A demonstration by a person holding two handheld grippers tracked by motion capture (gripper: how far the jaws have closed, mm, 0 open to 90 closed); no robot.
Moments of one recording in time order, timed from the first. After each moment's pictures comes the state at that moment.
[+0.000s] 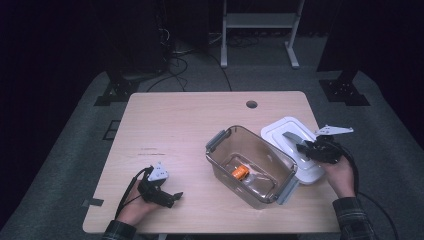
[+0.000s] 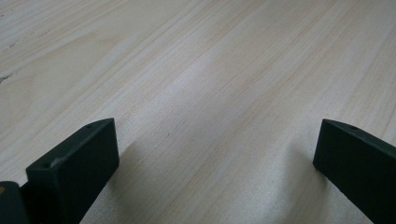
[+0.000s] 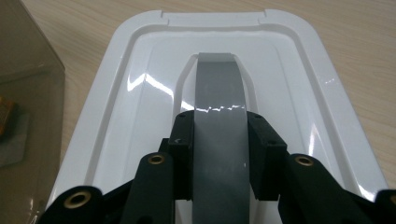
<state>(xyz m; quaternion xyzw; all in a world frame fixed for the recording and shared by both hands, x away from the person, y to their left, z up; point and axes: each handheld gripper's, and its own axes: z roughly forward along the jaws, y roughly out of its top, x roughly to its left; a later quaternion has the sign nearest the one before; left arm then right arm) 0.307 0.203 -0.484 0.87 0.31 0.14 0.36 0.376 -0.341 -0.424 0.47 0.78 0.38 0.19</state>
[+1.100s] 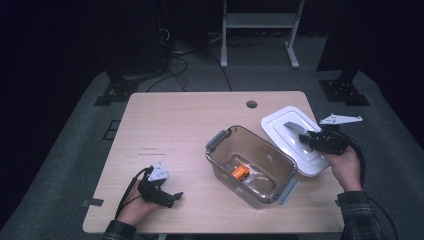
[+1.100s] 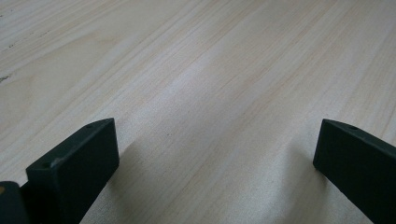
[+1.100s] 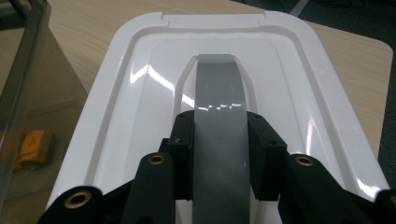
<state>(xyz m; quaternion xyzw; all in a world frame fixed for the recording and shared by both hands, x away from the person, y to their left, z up) 0.307 0.203 -0.484 0.87 0.31 0.14 0.36 0.376 -0.339 -0.379 0.46 0.77 0.39 0.20</state>
